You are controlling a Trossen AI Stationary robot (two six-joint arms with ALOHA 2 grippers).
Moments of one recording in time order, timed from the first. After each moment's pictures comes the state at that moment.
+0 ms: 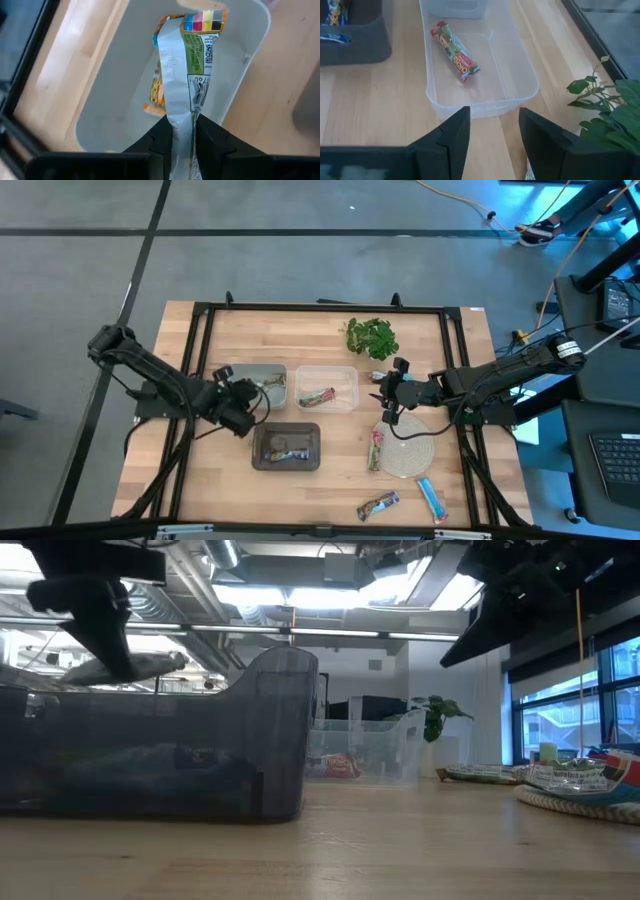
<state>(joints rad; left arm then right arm) -0.43 1.26 0.87 -1.09 -0.57 -0.83 0.24 1.14 0.68 -0.30 0.48 0.17</state>
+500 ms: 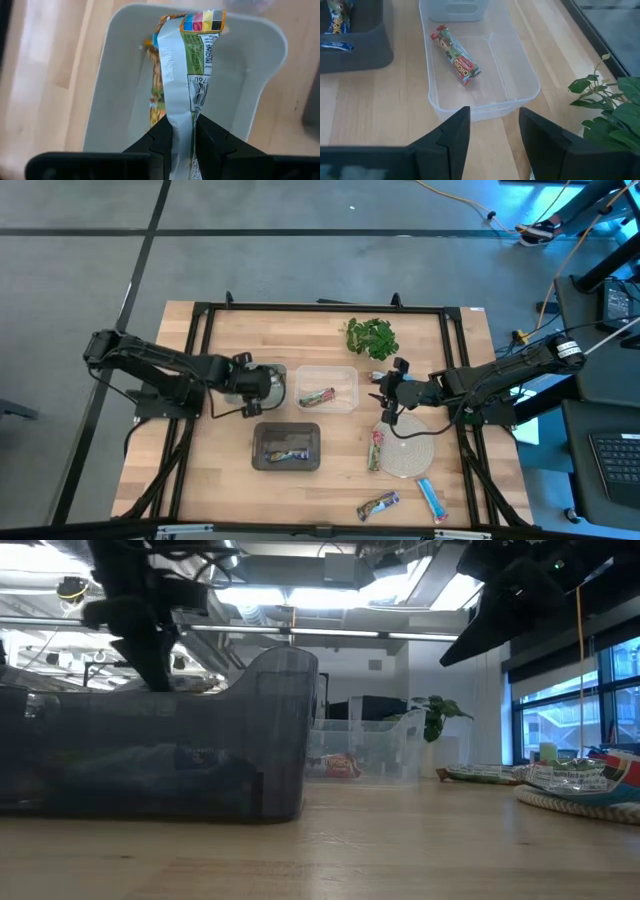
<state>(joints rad) -0.09 1.25 0.86 -0.88 -0.32 -0.30 0.24 1.14 0.68 -0.30 0.48 0.21</state>
